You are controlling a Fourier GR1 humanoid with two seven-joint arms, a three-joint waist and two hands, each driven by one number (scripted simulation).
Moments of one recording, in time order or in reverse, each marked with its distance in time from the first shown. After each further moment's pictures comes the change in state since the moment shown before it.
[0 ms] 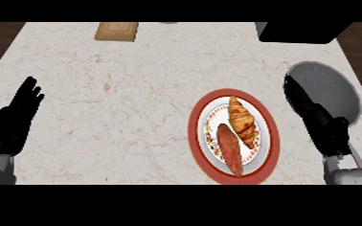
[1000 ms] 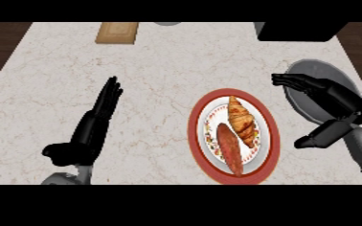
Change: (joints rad) left arm -0.016 -0.294 -0.284 -0.158 -0.155 -0.013 -0.245; right arm -0.263 -0.149 -0.047 0.294 -0.094 0.667 -0.449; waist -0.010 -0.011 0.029
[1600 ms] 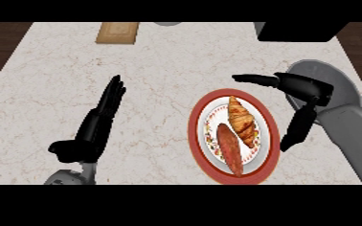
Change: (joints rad) left arm -0.017 -0.030 0.011 0.028 -0.021 -0.019 -0.008; right arm -0.189 0.003 0.213 -0.029 0.303 0.046 0.084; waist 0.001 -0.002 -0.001
